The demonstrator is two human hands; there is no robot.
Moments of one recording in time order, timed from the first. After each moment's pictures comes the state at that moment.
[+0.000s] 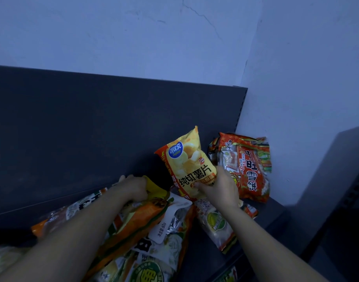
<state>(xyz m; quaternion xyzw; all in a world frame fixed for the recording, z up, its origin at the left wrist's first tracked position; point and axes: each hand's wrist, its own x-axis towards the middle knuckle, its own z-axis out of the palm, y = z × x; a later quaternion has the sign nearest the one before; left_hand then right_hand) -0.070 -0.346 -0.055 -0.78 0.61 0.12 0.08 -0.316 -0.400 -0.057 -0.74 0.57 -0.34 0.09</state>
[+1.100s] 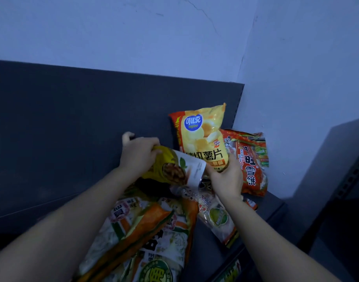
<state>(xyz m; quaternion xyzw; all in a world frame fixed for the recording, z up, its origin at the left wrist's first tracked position) -0.075 -0.342 0.000 -0.68 0.64 -0.18 -0.32 -0.306 -0.384 -0.035 -0.64 0.54 -0.53 0.15</state>
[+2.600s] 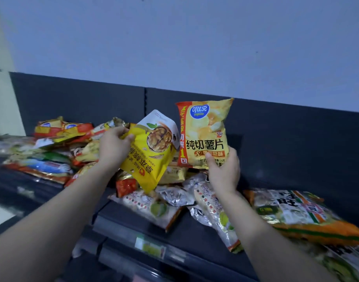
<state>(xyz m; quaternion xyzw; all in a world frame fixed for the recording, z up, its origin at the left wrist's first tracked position) 0.054 0.232 0.052 -0.81 0.06 -0.23 -0.53 -0.053 -0.001 0.013 -0.75 0.18 -0.43 0.47</state>
